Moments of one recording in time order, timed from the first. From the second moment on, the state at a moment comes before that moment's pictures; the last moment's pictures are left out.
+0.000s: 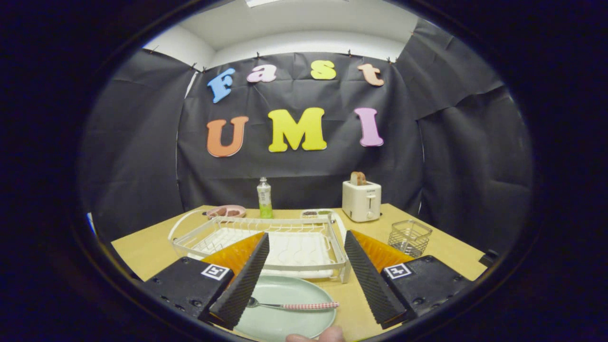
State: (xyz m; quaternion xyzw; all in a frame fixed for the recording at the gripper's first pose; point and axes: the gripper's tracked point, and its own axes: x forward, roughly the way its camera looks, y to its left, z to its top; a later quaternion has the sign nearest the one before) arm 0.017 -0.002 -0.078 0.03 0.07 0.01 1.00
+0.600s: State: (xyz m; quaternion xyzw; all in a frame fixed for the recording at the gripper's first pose) arm -0.009 0.052 -0.051 -0.01 0.03 0.02 1.00
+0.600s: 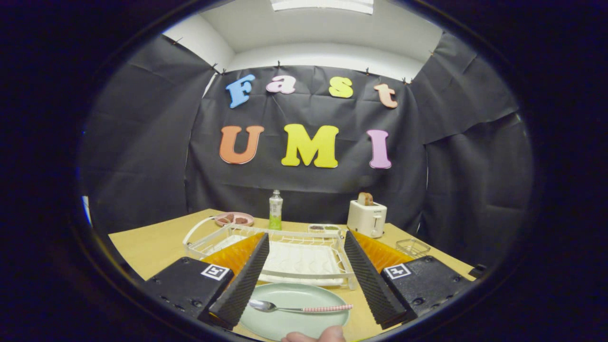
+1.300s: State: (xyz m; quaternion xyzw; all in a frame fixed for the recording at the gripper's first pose) arm -0.031 0.072 -0.048 0.01 0.04 0.02 1.00
